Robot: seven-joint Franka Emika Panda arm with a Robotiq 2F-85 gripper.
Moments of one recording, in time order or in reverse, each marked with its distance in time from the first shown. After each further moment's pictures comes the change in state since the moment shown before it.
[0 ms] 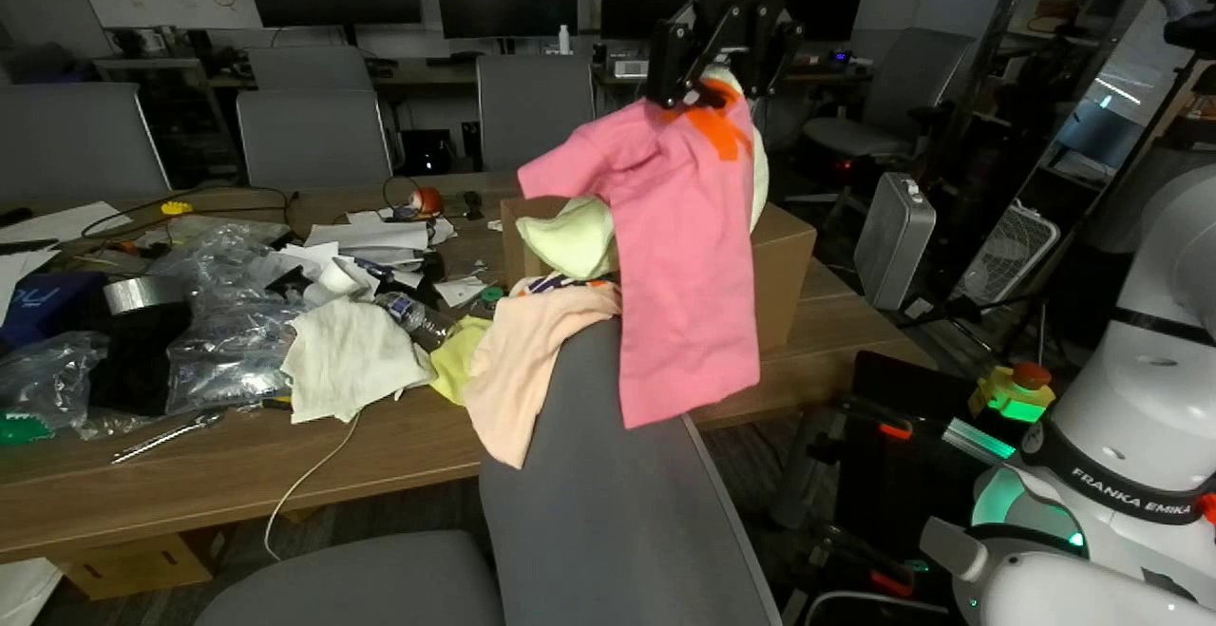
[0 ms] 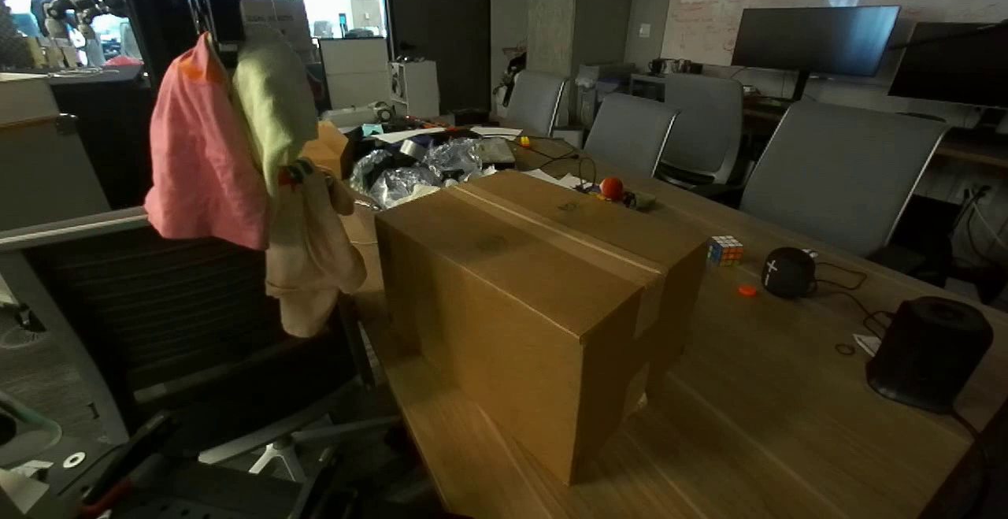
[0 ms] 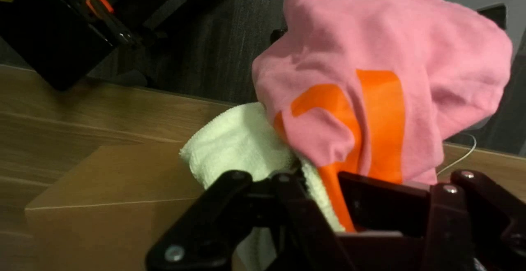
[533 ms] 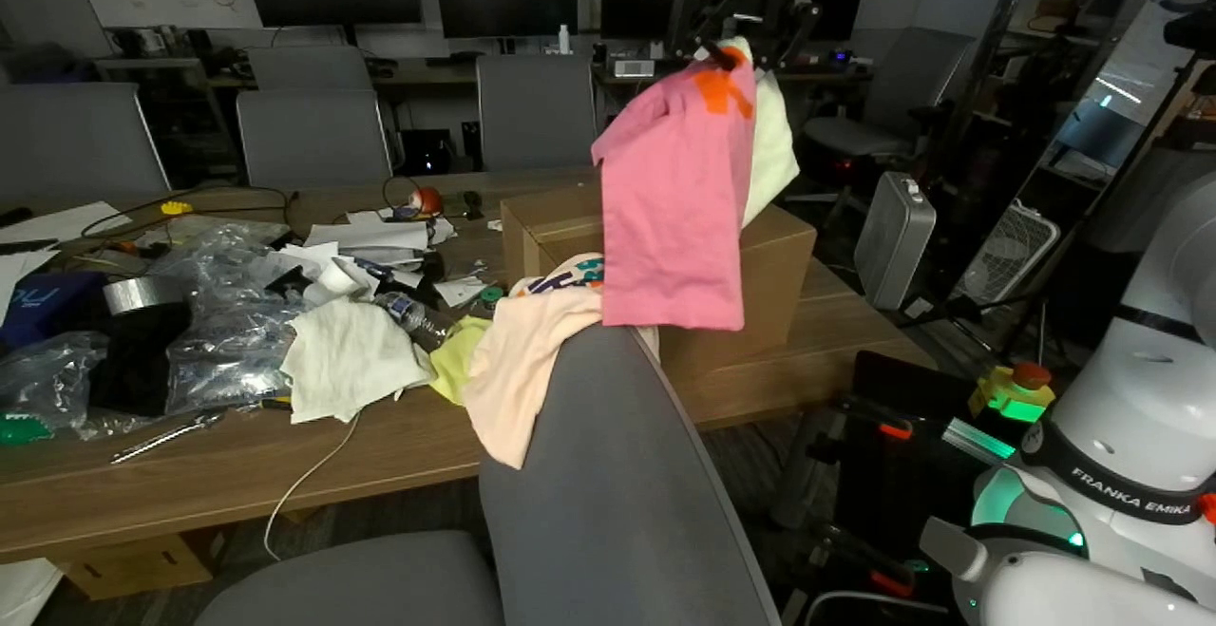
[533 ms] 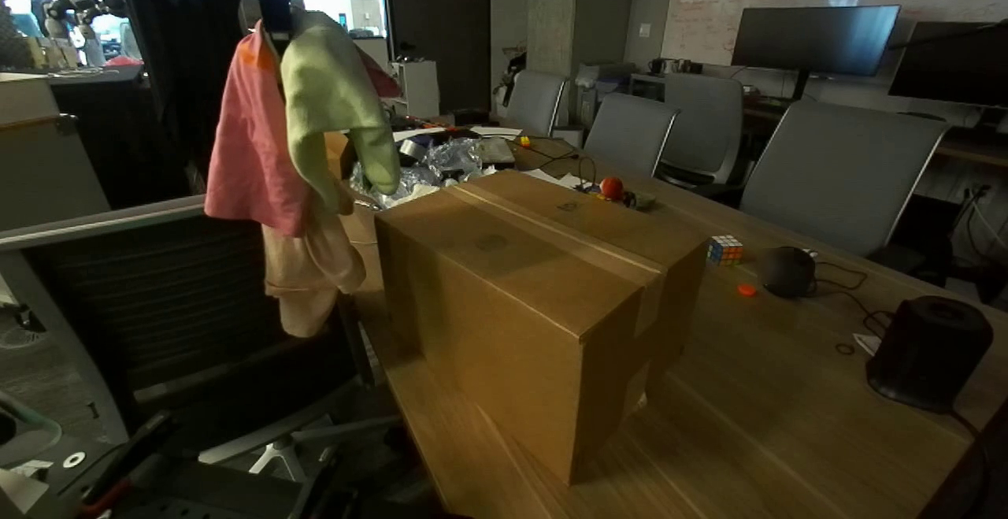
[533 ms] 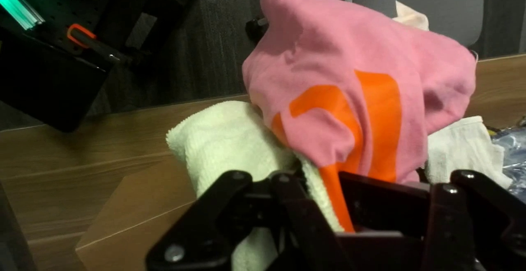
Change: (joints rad) arm -0.131 -0.030 -0.065 -0.010 0.062 0.037 0.108
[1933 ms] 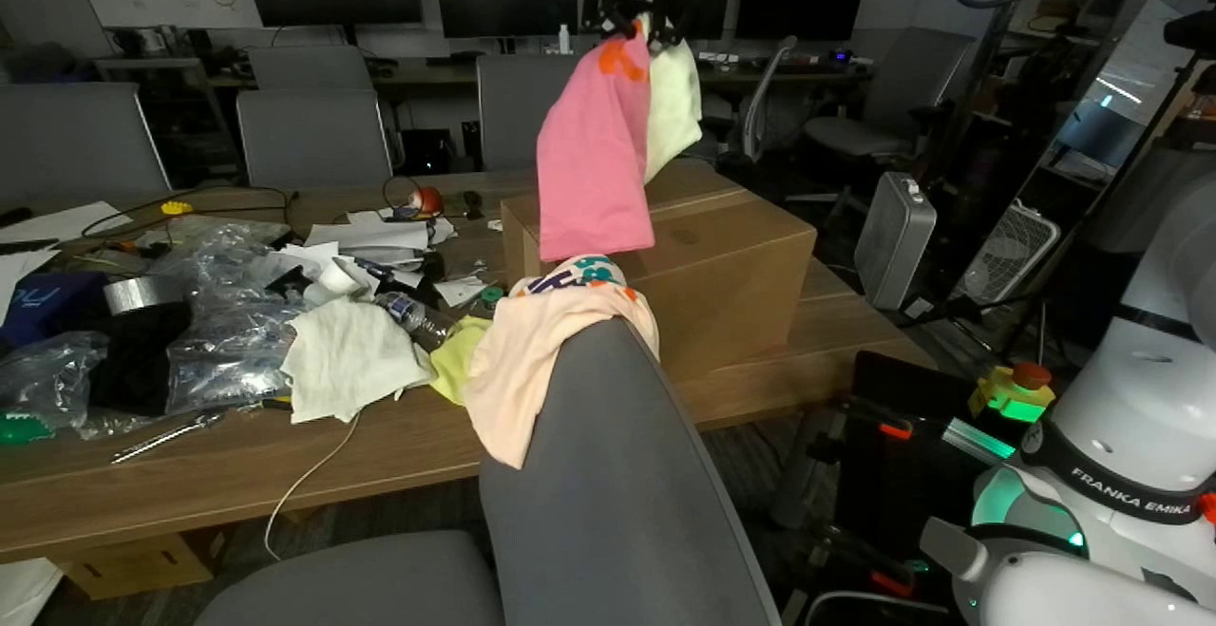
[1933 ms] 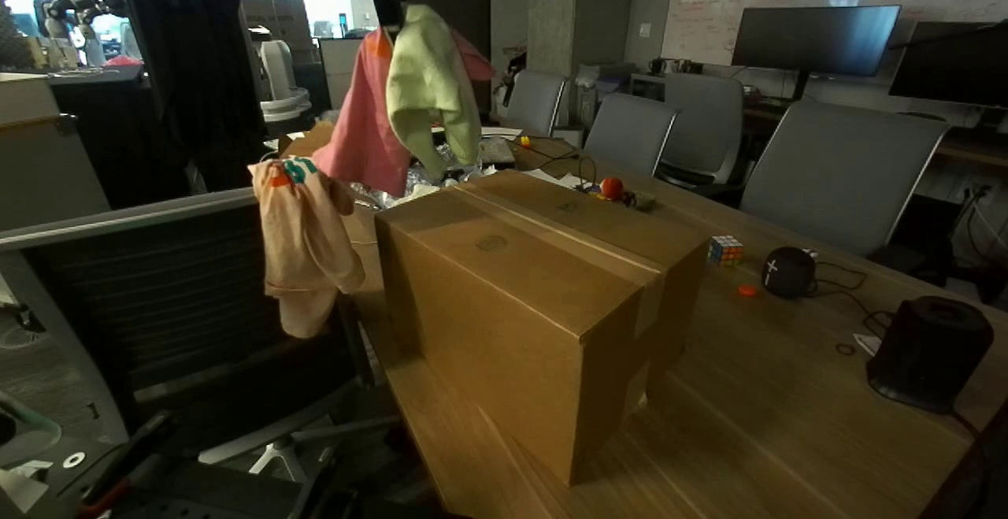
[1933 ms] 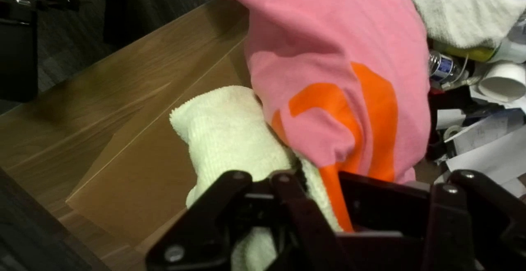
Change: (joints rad) arm -0.016 0.368 -0.063 0.351 -0.161 0.105 0.305
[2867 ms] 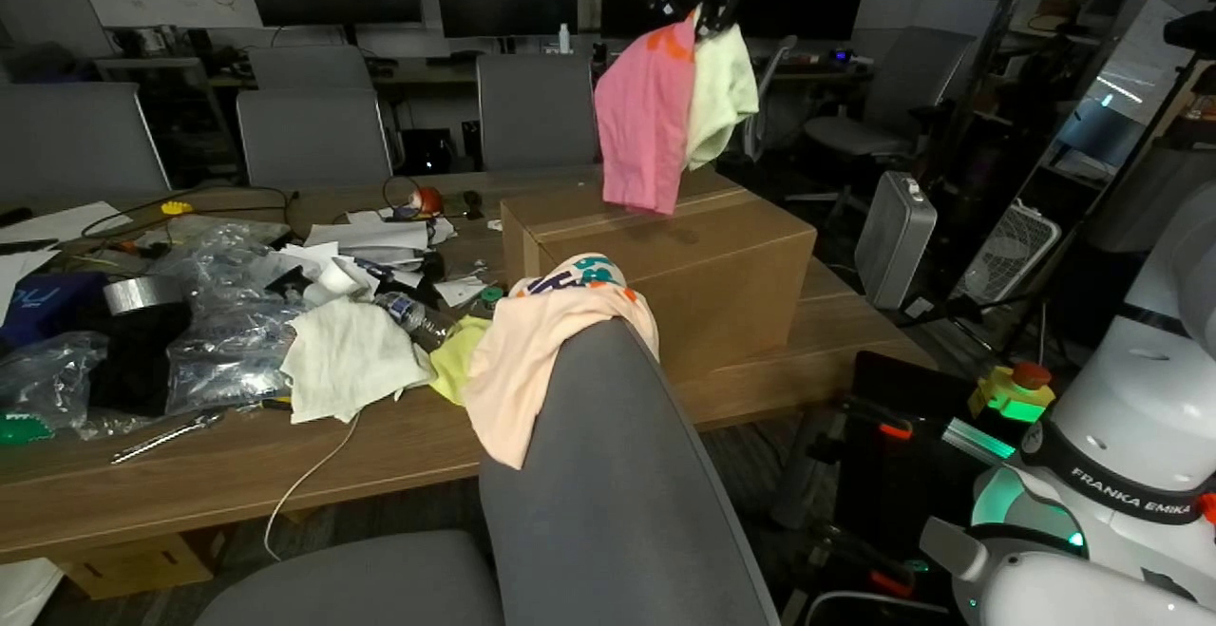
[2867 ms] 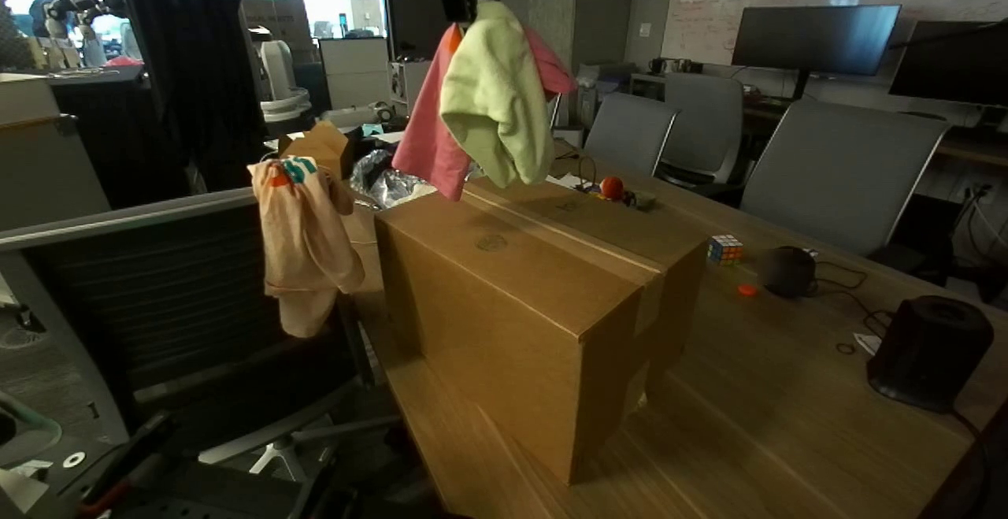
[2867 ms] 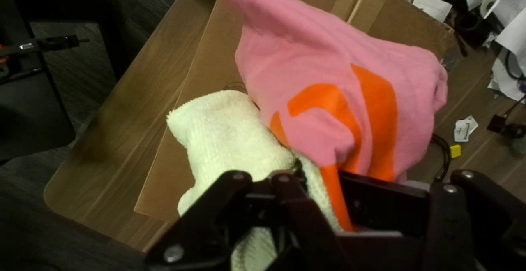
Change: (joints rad) arm -0.085 0.000 -0.132 0.014 0.048 0.001 0.195
